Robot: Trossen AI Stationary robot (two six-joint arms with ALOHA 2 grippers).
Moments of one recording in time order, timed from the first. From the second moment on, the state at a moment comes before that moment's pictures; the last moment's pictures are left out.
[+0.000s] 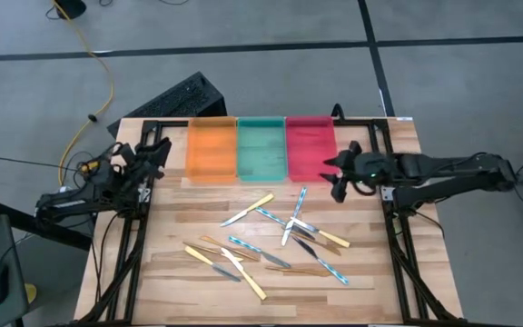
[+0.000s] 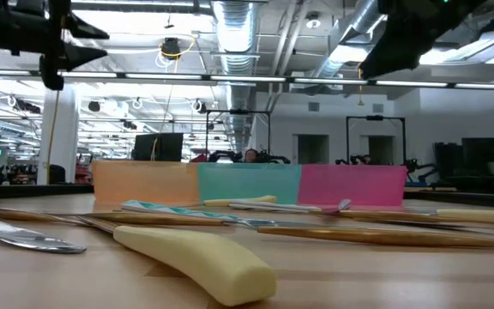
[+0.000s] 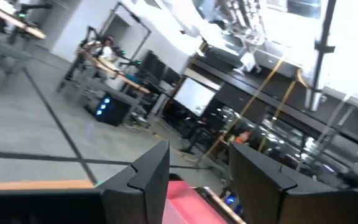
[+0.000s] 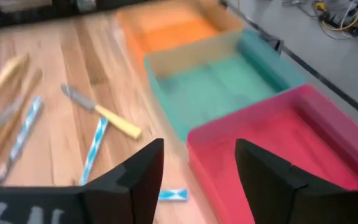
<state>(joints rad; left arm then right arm) 0.15 0.02 0.19 0.12 -0.62 -0.44 0.00 0.88 0.77 -0.49 0.38 0.21</state>
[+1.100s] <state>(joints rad) 0.15 0.46 0.64 -0.30 -0.42 -0.22 -0.09 1.55 1.11 -0.69 0.02 -0.67</state>
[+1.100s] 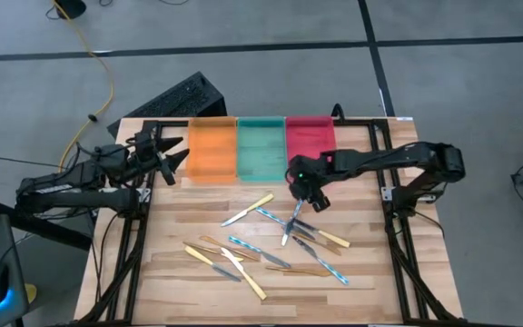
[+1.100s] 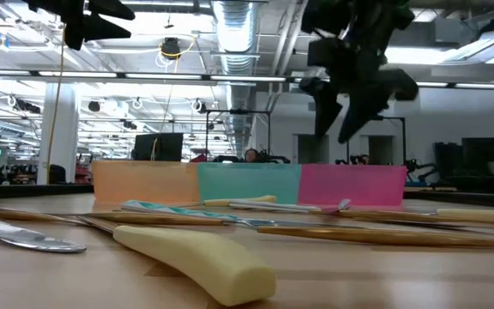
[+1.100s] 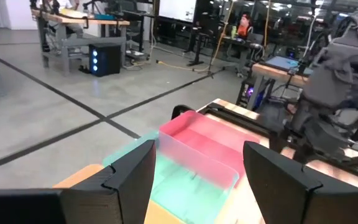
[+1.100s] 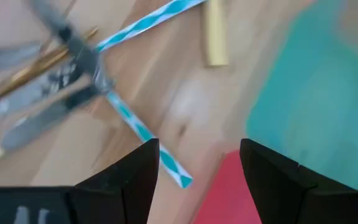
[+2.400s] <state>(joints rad) 0.15 0.46 0.63 -0.33 -0.49 -0.23 -0.03 1.85 1.11 -0.70 0.02 -0.65</state>
